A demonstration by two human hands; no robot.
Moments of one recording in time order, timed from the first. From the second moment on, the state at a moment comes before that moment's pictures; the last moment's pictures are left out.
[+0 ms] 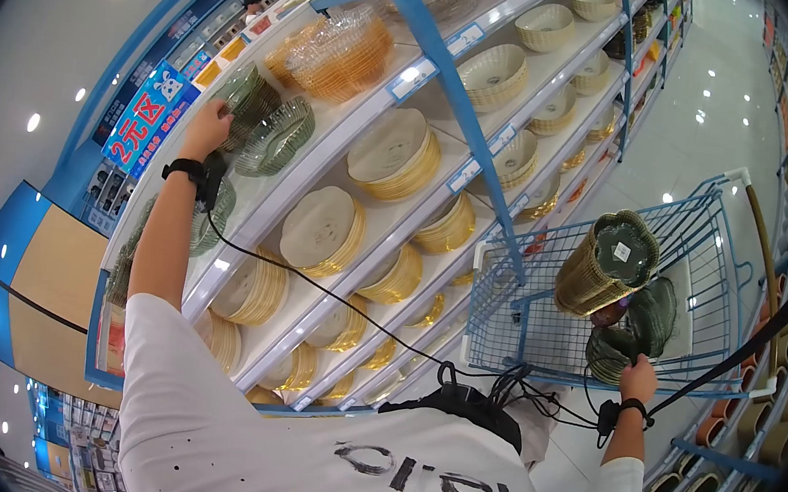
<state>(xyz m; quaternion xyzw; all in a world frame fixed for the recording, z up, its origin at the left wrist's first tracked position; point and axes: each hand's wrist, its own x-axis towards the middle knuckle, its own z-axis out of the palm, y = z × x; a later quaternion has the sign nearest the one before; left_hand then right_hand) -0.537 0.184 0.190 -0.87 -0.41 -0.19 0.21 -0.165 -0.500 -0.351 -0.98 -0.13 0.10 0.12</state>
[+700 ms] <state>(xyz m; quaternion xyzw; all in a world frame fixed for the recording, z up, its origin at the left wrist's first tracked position) -0.608 0.003 0.200 -0.81 -0.31 -0.45 0.20 -0.175 -0.508 -0.323 -0.97 -0.11 0.12 0.15</state>
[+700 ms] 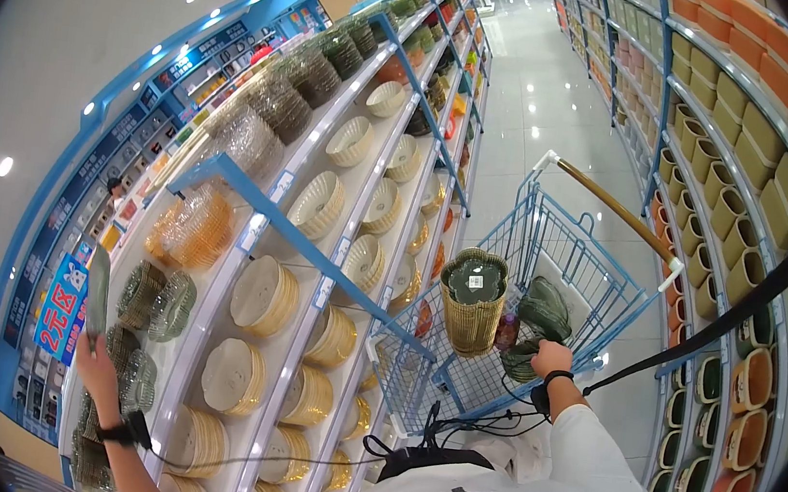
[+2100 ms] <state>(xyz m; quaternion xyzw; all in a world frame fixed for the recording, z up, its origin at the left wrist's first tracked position) -0.821 -0.266 0.061 -0.71 -0.51 -0.48 0.11 -0.231 -0.514 -0.337 -0.96 -0.15 0.18 0.15</state>
